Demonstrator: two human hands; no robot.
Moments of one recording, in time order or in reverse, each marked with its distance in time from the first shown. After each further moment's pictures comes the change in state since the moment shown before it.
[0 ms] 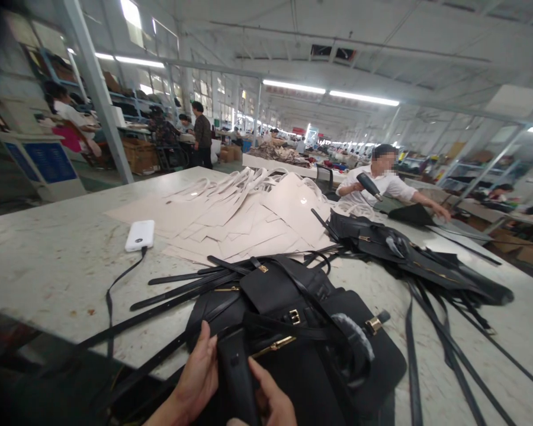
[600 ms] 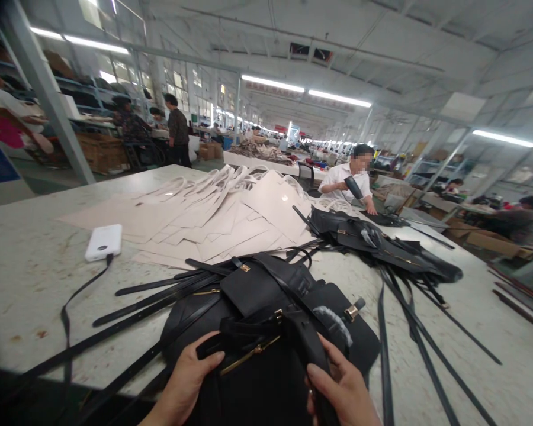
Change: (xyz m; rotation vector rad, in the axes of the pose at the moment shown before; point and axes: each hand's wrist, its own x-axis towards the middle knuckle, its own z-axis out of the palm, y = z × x) left_hand 0.013 -0.007 0.004 0.470 0.158 0.169; right_hand -0.030 -0.075 -0.102 -0.108 0.303 0.099
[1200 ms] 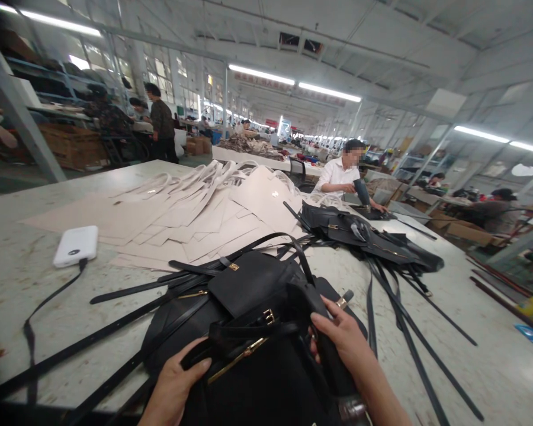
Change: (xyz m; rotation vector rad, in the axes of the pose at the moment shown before) left_hand 0.000 -0.011 0.002 -0.003 0.046 0.012; right_hand 0.049 -0.036 -0.029 -0.042 0.020 -0.087
